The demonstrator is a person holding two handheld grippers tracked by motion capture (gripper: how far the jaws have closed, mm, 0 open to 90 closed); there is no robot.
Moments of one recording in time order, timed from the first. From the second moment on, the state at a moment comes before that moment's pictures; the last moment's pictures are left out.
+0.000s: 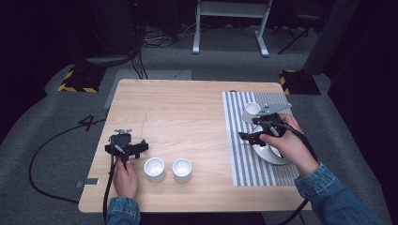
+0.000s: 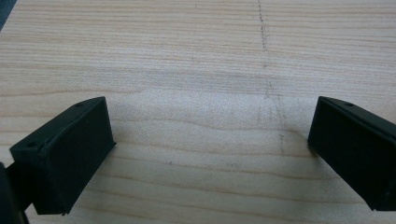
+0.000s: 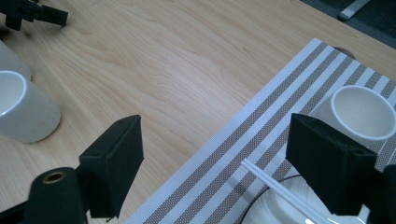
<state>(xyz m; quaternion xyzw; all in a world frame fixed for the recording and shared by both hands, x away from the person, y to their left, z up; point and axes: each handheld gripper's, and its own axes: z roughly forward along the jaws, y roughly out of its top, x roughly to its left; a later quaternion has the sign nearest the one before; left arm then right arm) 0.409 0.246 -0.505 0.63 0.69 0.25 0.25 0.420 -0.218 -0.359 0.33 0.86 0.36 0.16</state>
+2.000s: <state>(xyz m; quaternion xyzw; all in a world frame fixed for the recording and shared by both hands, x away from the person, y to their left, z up) 0.406 0.246 -0.504 0.63 0.70 0.25 0.25 0.334 -0.236 -0.478 0.32 0.87 0.35 0.14</state>
